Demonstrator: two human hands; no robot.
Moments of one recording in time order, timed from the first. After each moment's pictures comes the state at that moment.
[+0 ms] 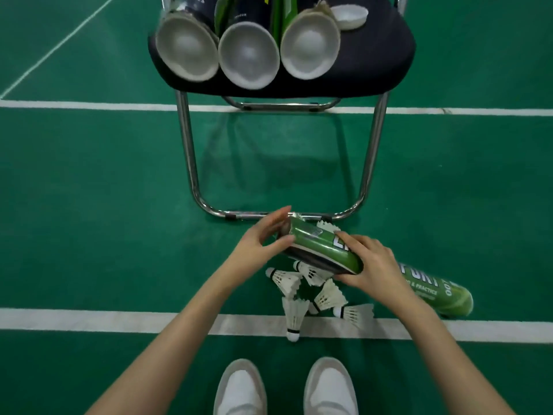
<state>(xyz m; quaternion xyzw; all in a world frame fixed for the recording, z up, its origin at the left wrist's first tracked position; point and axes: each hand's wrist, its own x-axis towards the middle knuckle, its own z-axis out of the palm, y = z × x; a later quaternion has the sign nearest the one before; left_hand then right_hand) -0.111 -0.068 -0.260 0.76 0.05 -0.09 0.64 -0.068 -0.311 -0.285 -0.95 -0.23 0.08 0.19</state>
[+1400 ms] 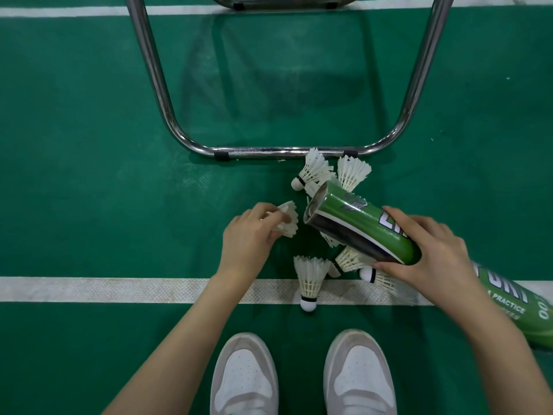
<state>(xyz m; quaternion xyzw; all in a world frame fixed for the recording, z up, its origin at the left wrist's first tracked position) -0.136 -0.062 -0.394 0.97 -0.01 0.08 0.23 -0.105 -0.333 -0.348 -0.97 -0.16 0.08 0.19</state>
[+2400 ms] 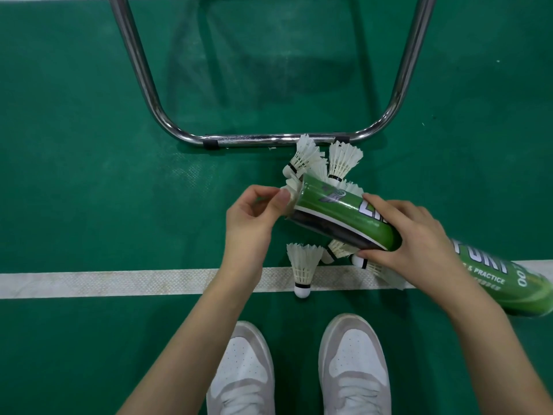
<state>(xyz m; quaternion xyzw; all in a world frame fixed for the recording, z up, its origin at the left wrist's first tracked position) -0.145 -0.100 -0.336 0.61 0.26 0.04 0.75 -0.107 -0.322 -0.346 -0.96 -0.17 0.11 0.19</state>
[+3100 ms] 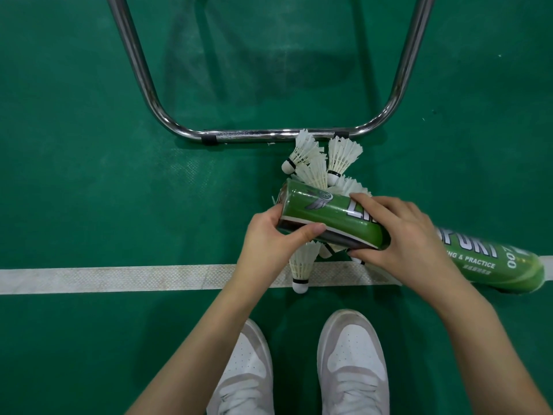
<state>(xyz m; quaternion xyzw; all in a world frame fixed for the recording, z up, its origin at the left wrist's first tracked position) -0.156 -0.111 -0.344 0.73 0.15 -0.04 0.67 -0.111 -0.310 -0.343 -0.96 -0.21 0.11 0.18</state>
